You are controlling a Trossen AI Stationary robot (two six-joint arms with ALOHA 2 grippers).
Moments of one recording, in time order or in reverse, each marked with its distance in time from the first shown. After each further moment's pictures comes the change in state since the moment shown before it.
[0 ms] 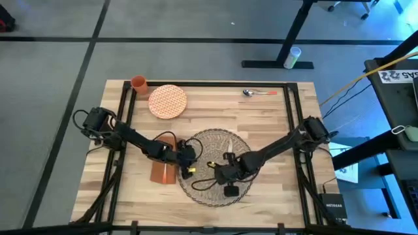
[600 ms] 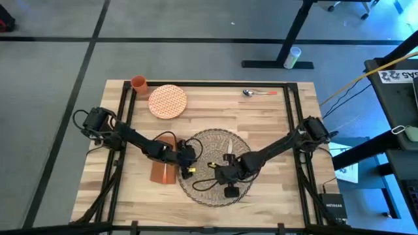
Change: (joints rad) left arm 0.000 0.000 0.000 -0.002 0.000 -0.003; right arm 0.000 0.006 -0.023 0.060 -0.003 -0.009
